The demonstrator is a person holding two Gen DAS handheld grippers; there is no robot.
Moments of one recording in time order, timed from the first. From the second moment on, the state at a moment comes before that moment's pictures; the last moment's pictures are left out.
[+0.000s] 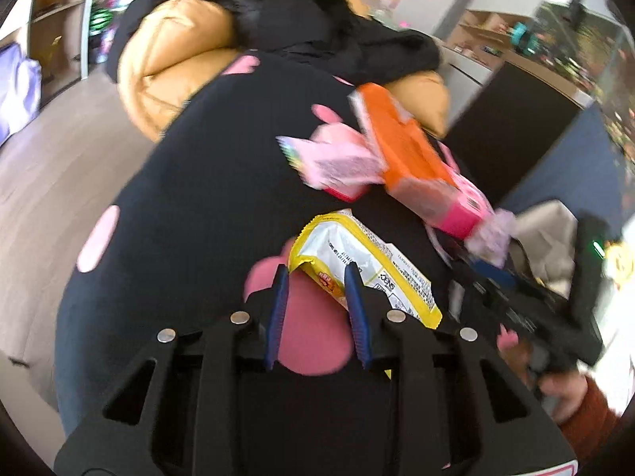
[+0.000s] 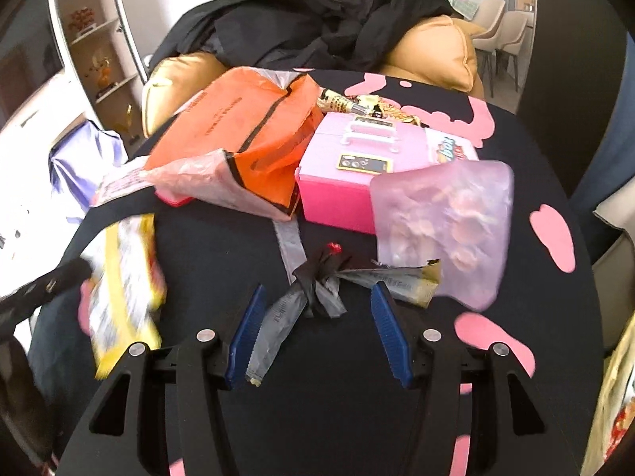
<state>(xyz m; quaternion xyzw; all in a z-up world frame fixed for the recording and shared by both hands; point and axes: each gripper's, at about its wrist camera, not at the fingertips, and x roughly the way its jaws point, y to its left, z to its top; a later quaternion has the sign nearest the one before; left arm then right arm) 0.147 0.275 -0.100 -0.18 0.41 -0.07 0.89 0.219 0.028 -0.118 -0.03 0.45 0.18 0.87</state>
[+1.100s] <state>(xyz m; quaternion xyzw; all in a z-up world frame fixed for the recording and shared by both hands) 0.182 0.144 -0.112 -0.06 0.45 -0.01 0.89 0.147 -0.104 -0.113 0.01 0.42 0.10 0.90</state>
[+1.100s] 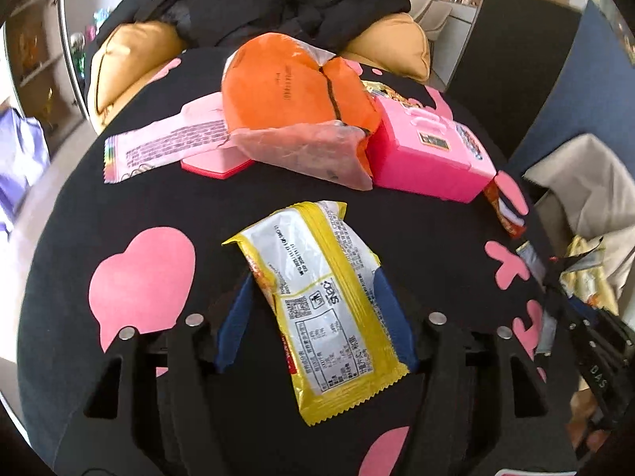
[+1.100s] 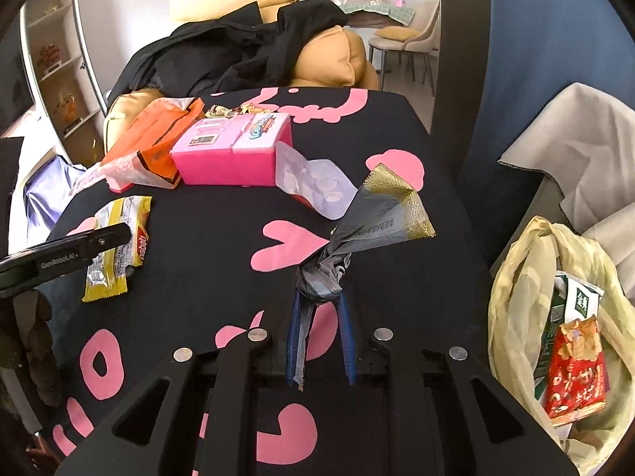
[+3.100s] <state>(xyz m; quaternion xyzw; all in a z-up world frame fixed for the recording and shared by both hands) 0.167 -0.219 -0.091 0.02 0.45 -0.39 0.80 0.033 -0.402 -0.037 0.06 0.26 -0.05 0.96</state>
